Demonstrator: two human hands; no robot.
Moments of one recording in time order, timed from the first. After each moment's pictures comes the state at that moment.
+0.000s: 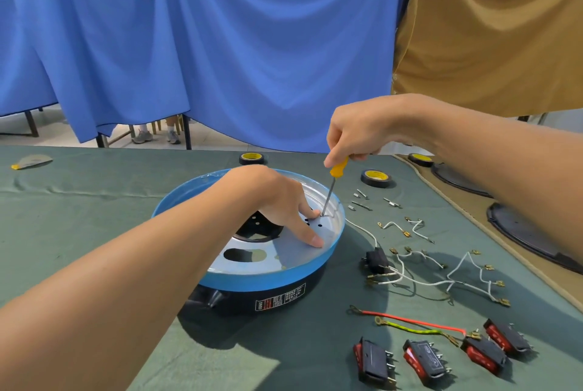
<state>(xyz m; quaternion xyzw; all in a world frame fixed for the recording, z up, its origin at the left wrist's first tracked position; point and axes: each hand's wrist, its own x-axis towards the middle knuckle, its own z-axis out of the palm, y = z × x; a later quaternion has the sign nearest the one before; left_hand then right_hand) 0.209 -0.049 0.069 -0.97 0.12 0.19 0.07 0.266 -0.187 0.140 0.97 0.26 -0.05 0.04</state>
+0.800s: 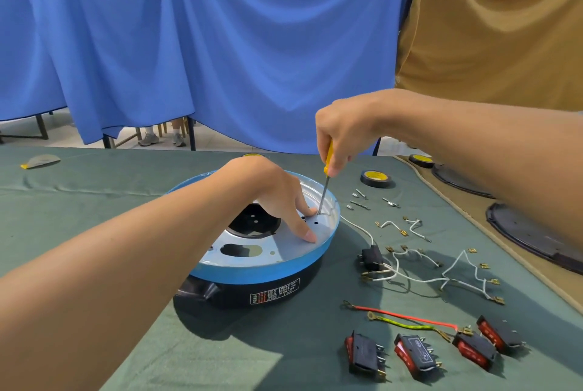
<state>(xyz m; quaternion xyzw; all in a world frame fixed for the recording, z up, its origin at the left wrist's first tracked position) 0.213 -0.052 0.073 -0.97 0.11 0.20 0.09 0.253 -0.175 0.146 0.94 0.31 -0.03 0.16</state>
